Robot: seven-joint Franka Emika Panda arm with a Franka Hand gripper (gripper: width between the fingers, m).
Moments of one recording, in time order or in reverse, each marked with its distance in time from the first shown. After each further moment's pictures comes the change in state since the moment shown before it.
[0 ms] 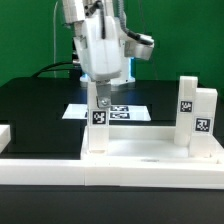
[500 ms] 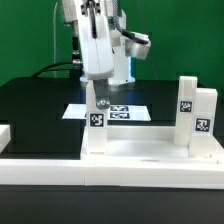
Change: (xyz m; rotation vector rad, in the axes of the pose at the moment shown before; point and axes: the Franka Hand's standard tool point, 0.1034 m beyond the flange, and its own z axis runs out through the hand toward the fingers) arm 0.000 0.003 0.003 -0.026 -0.013 -0.219
